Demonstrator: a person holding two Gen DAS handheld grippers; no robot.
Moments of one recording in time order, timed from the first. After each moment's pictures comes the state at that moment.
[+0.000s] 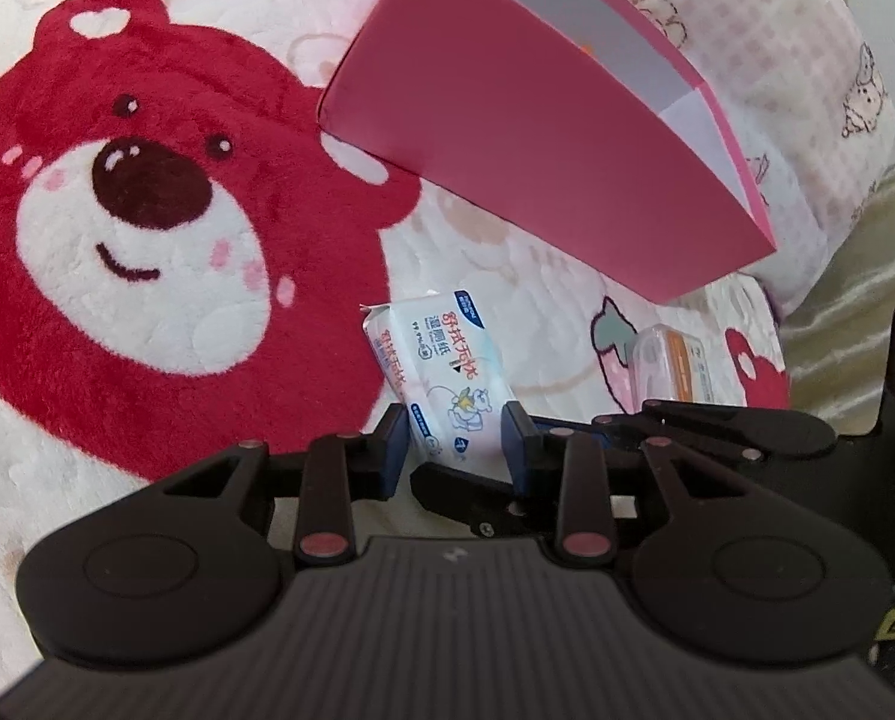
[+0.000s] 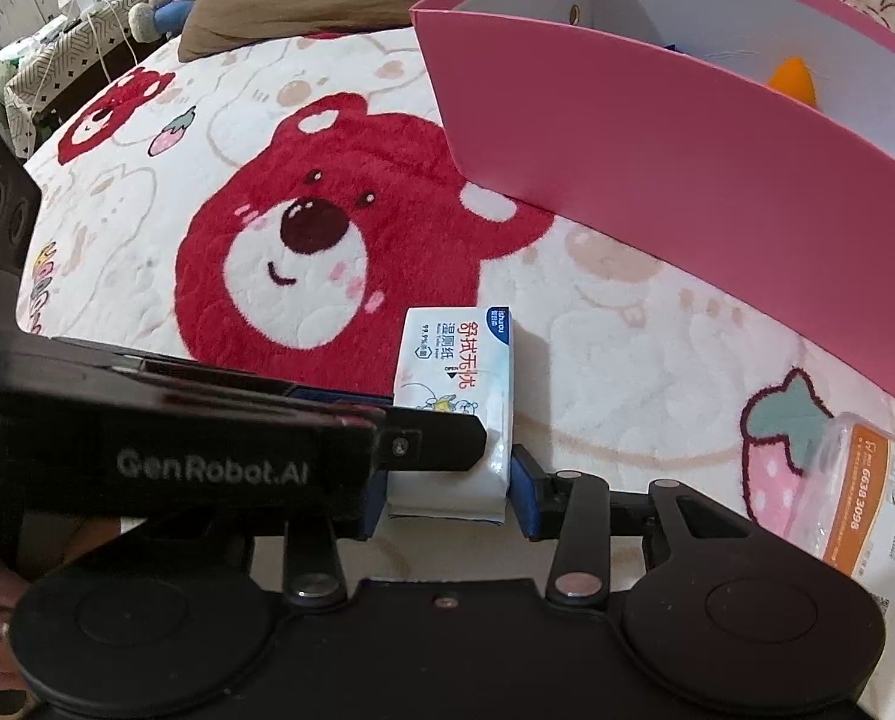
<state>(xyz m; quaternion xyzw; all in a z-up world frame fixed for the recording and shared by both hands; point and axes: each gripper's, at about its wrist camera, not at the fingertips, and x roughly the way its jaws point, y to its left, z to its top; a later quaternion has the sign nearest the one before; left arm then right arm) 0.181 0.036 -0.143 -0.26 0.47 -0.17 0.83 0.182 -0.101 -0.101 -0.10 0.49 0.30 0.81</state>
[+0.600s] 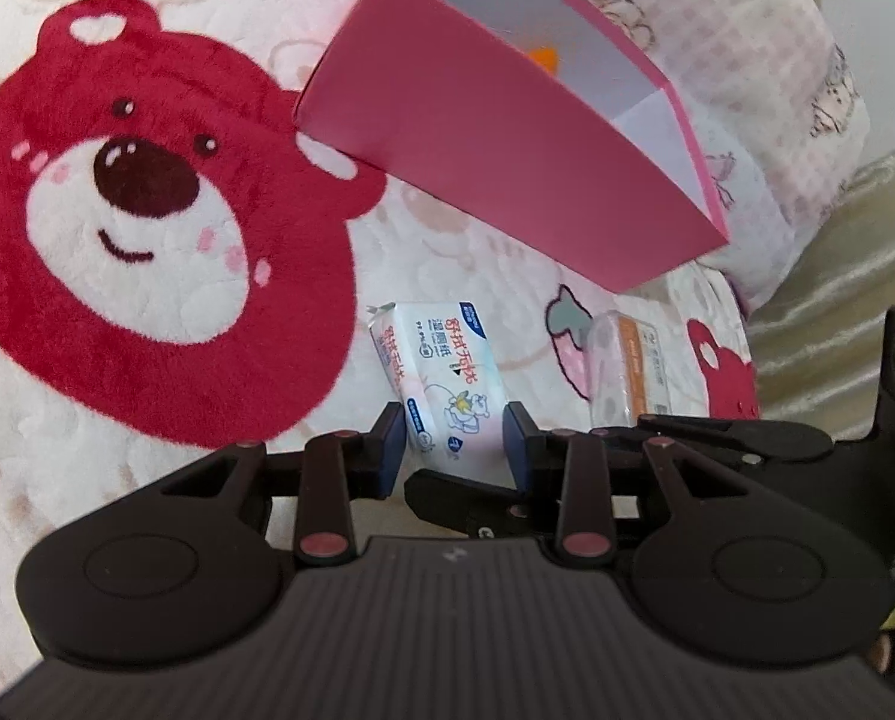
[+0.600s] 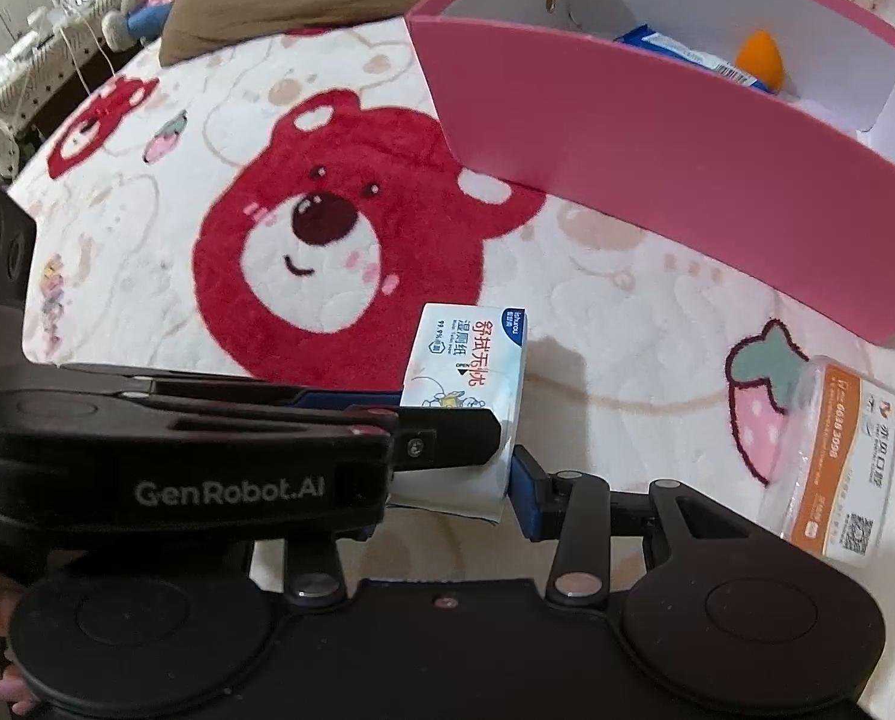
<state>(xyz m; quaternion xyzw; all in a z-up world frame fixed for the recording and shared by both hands) 0.161 0.036 -0.120 -0.27 0.47 -0.18 0.82 0.167 -0.105 -0.080 -0.08 0.52 0.28 0.80</state>
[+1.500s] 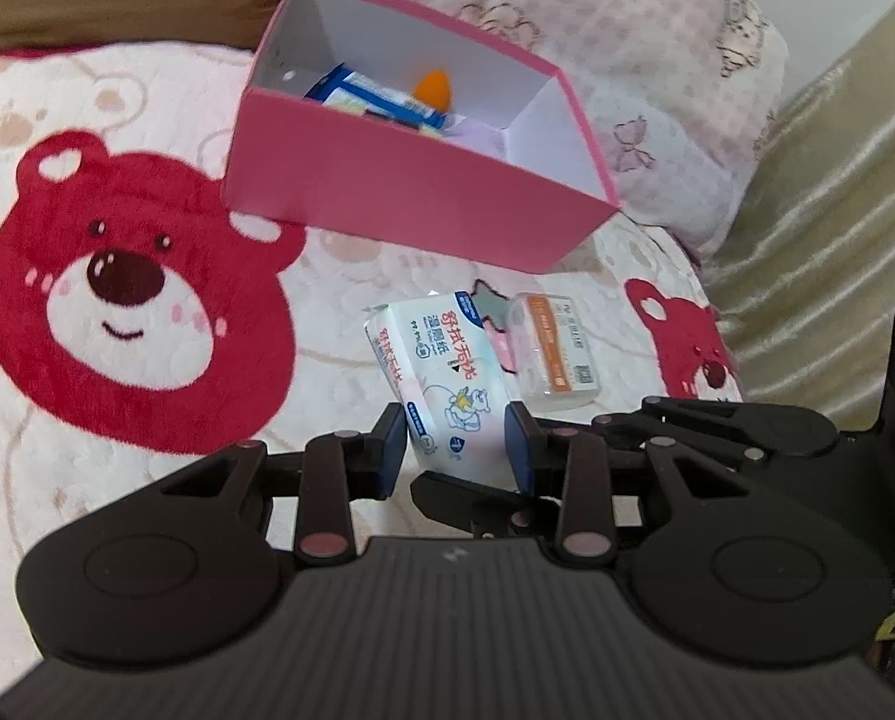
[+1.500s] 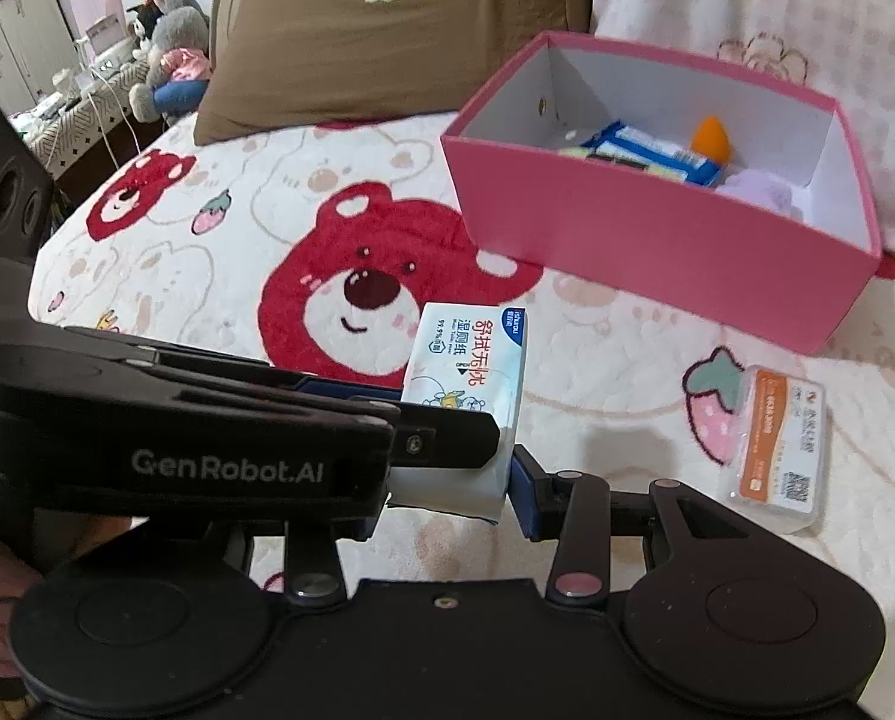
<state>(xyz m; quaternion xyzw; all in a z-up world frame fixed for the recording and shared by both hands) 0.126 0.014 -0.043 -0.17 0.45 -0.22 0.85 0.112 -0.127 -0.024 -0.05 0.45 0.28 0.85</state>
